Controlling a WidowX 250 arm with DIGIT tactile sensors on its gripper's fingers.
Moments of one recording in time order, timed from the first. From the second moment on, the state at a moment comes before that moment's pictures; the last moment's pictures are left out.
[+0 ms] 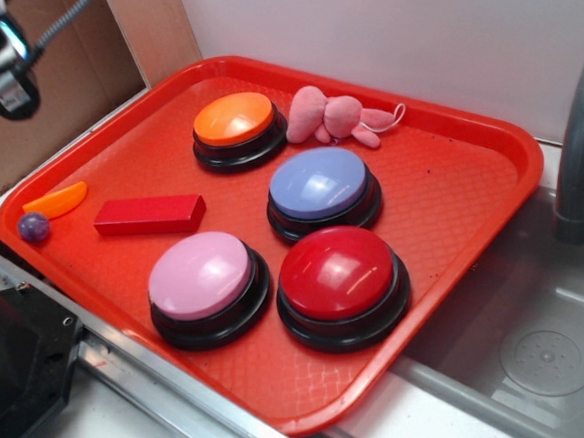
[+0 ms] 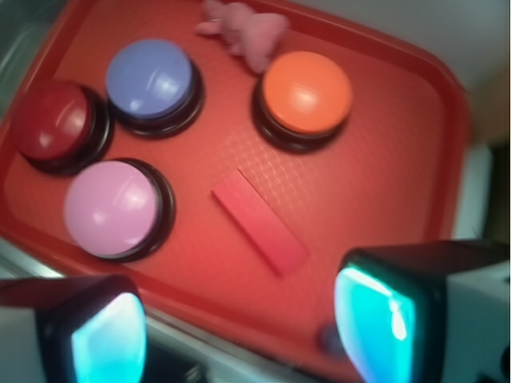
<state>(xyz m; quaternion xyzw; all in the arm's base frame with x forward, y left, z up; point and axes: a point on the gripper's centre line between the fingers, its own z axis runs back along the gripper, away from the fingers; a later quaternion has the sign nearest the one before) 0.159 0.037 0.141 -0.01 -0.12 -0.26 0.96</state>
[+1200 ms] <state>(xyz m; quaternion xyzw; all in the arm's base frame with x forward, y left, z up) 0.191 0.051 0.005 0.00 -0.07 -0.46 0.89</state>
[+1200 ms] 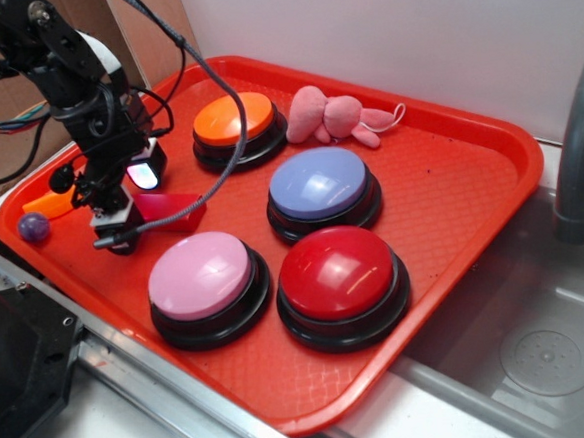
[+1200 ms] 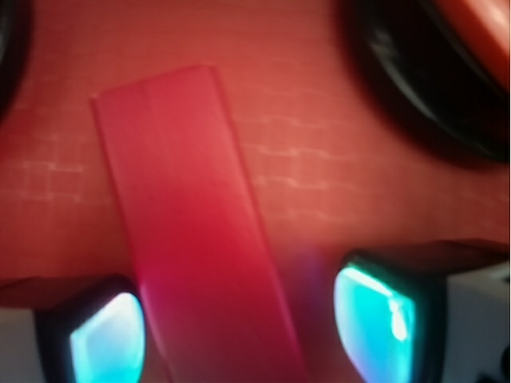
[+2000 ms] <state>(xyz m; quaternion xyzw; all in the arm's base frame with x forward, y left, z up) 0.188 0.050 0.005 -0.01 -0.07 -0.45 0.89</state>
